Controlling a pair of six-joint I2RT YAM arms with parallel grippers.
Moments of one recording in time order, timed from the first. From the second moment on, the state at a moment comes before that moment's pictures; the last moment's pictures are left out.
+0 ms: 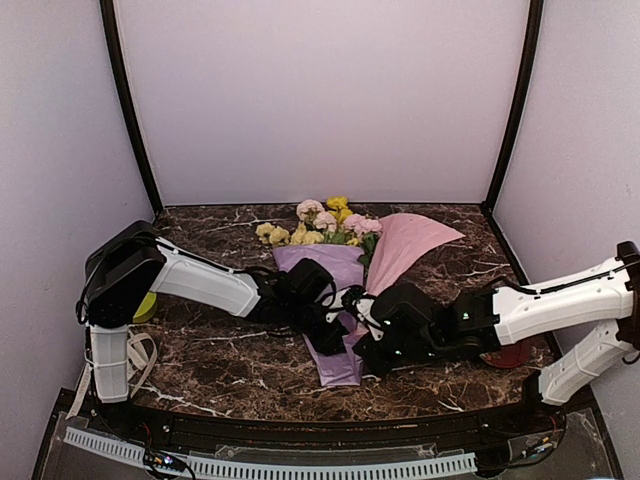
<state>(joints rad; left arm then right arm) -0.98 2.02 1.20 -0.06 0.32 -0.04 1.25 1.40 0.83 -0.31 0.21 0.43</state>
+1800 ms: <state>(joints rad) -0.82 1.56 1.08 0.07 0.31 -0.18 1.31 1.77 1.00 -0.33 0.21 0.18</state>
